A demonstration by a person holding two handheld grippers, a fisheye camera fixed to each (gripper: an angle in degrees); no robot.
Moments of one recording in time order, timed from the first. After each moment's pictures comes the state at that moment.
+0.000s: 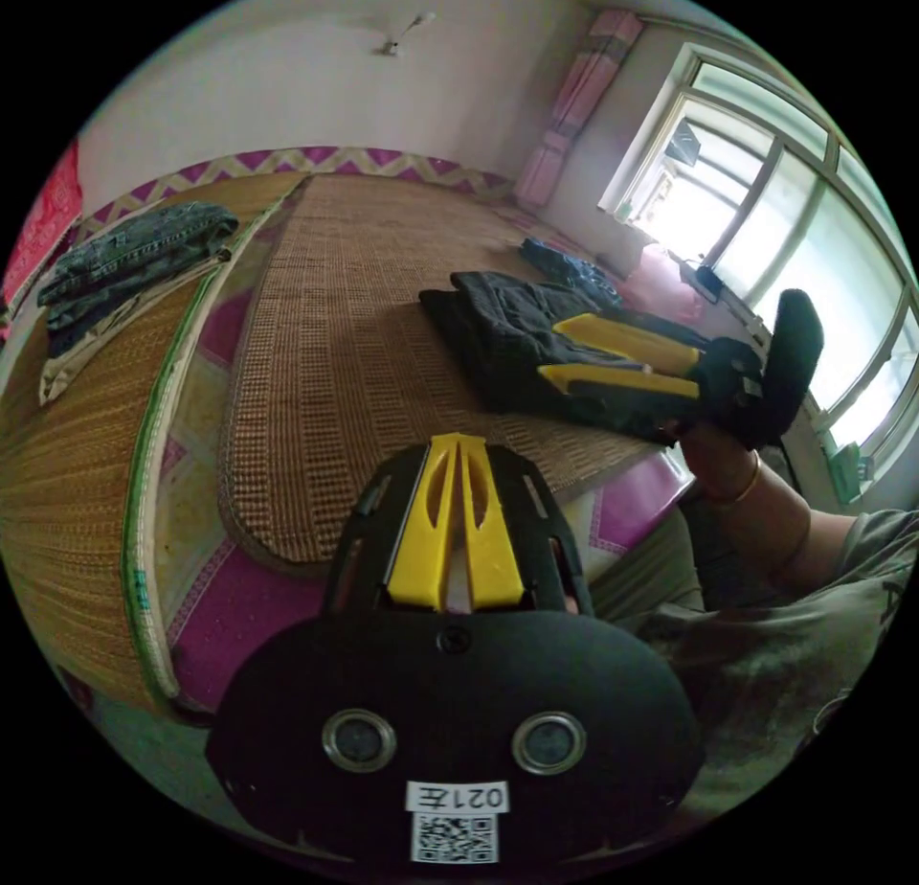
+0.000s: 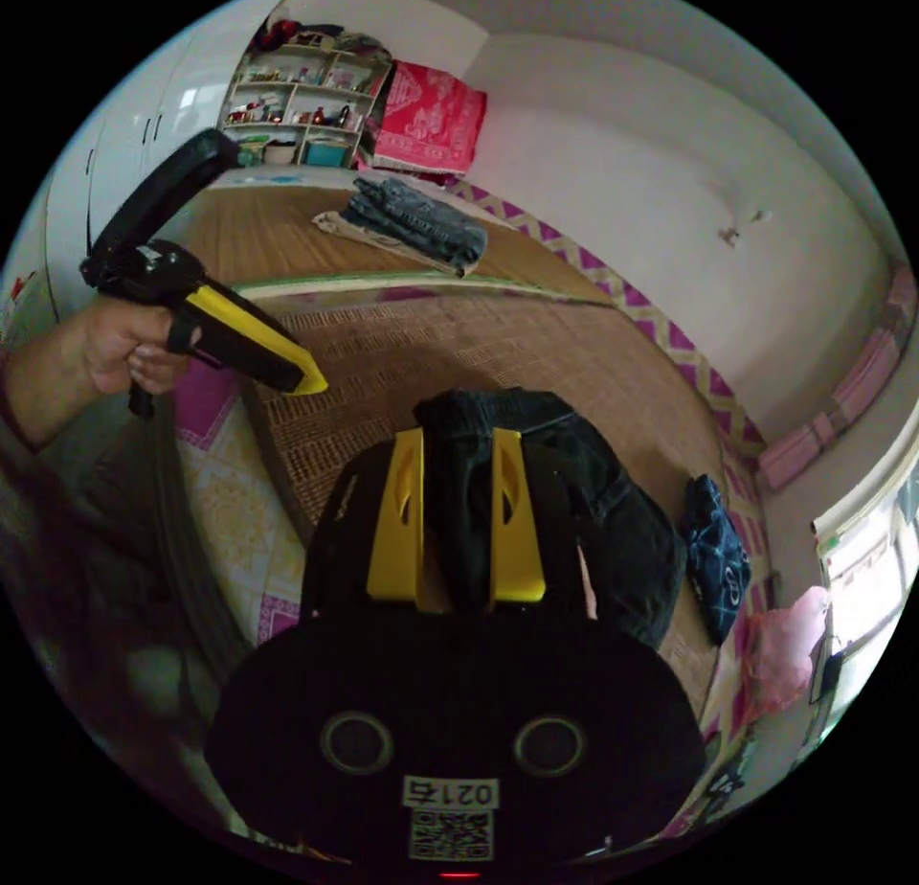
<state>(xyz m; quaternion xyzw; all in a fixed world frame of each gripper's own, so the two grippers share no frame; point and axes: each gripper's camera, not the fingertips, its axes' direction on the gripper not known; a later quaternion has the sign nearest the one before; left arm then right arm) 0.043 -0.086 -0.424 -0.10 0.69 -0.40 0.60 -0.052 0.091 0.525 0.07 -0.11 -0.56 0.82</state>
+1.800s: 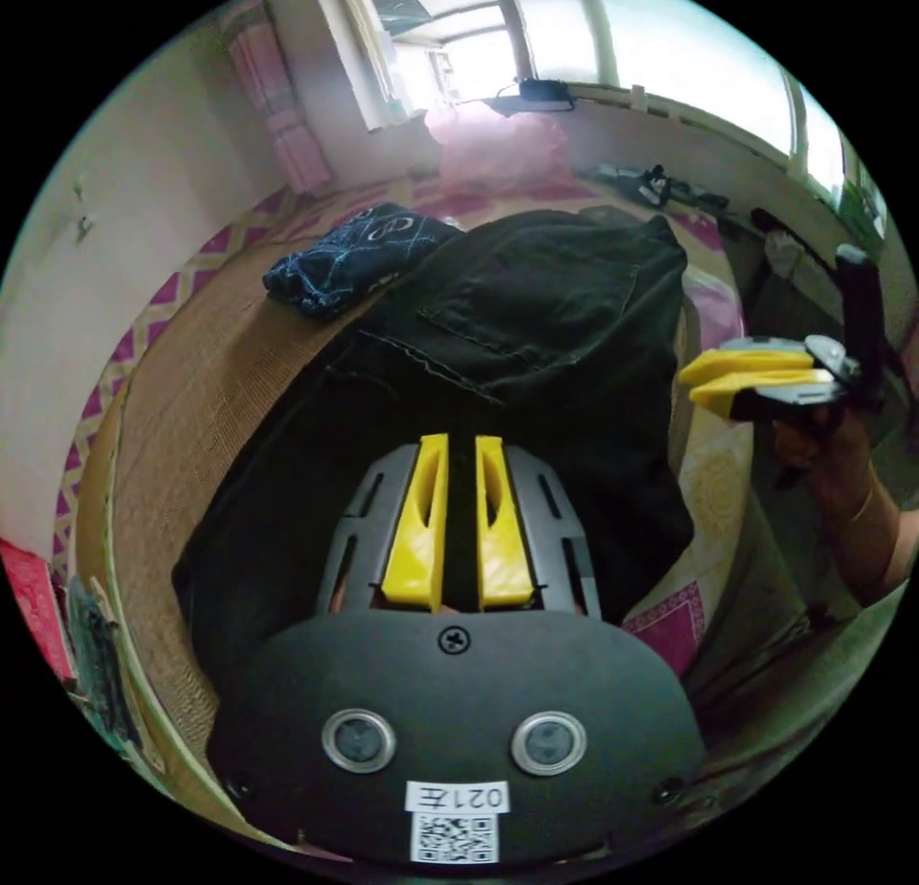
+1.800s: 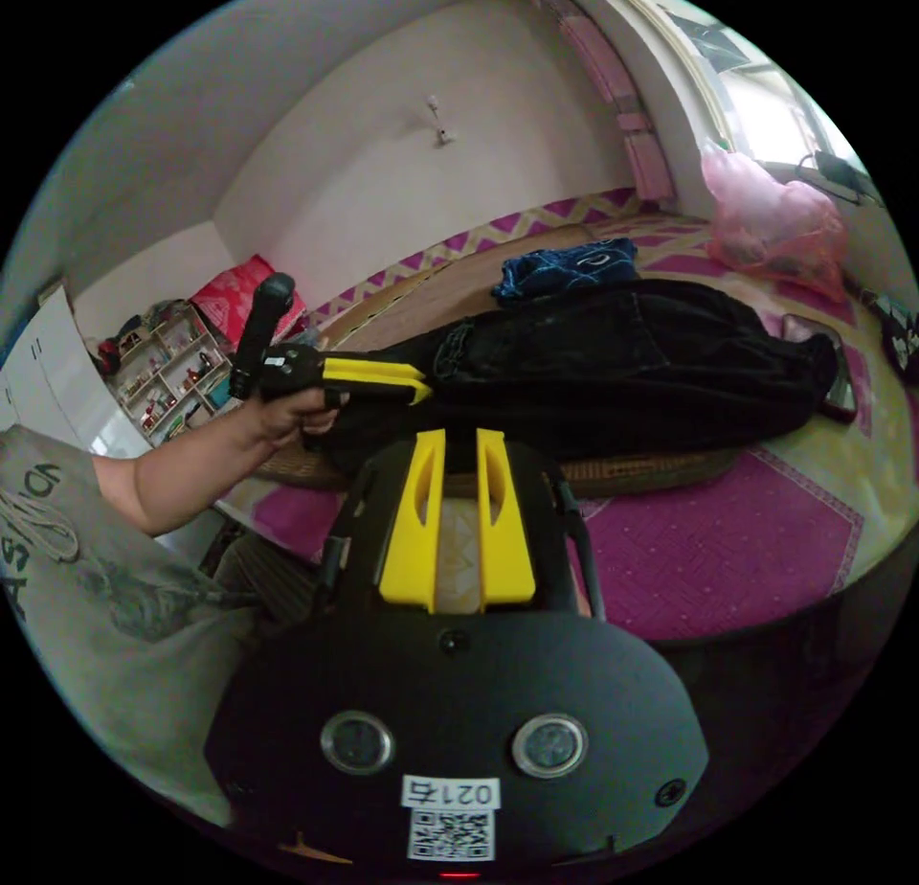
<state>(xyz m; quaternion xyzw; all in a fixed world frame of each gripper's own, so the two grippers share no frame) 0.189 -0.501 -0.581 0.07 0.70 -0.14 0.70 0.521 -0.180 0.187 0.05 -0.27 -0.15 0.95</state>
